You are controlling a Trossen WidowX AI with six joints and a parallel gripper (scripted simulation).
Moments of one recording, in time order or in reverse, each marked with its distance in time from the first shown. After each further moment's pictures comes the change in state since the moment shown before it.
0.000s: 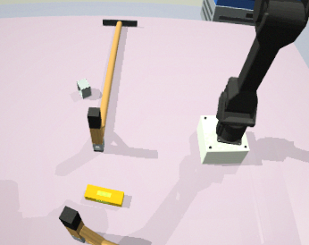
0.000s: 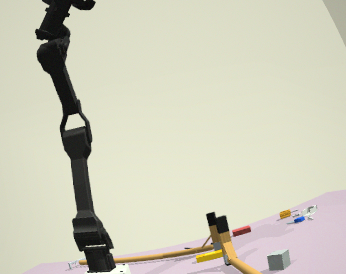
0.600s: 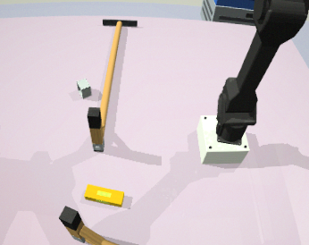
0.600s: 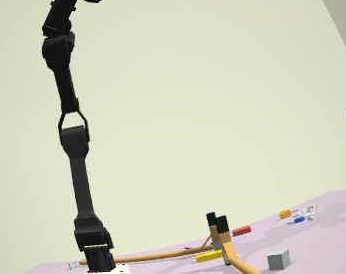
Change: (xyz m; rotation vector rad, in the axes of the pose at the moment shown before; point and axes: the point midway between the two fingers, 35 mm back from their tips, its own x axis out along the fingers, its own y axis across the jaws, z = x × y) arm 0.011 -0.022 -0.042 -0.027 0.059 -0.062
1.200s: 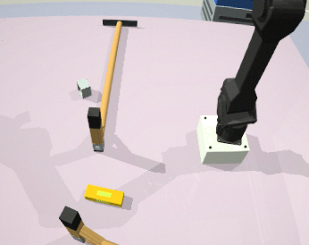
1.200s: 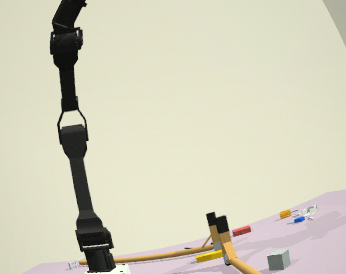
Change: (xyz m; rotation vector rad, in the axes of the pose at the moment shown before) arm 0.013 -0.009 -0.050 -0.038 0.095 -0.038
